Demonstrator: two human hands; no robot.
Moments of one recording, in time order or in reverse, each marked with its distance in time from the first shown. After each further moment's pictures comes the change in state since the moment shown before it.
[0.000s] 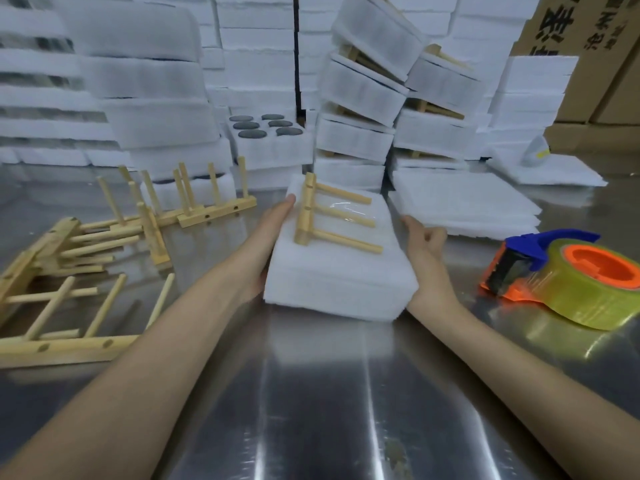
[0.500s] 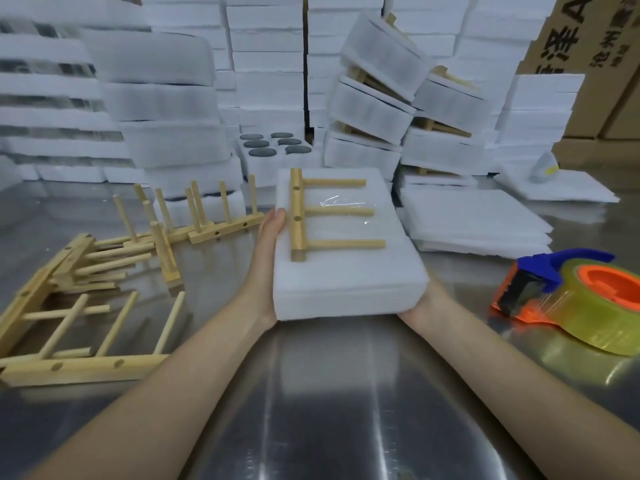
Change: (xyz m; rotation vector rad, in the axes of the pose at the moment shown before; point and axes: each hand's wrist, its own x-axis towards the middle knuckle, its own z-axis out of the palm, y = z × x) left_hand 0.001 -0.008 0.004 -0.404 0.007 0.160; right_hand 0.012 -0.028 0.015 1.169 -0.214 0.566
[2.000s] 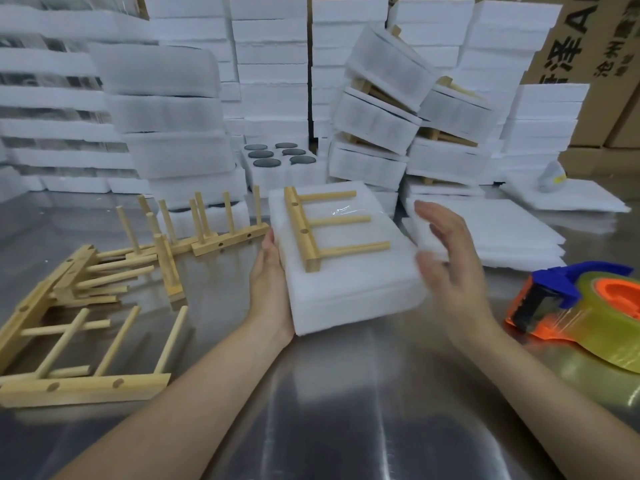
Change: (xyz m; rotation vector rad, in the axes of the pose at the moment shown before) left_hand 0.000 -0.009 0.009 -0.002 0.280 0.139; right_hand -0.008 -0.023 -0.019 -0.844 -0.193 -1.112
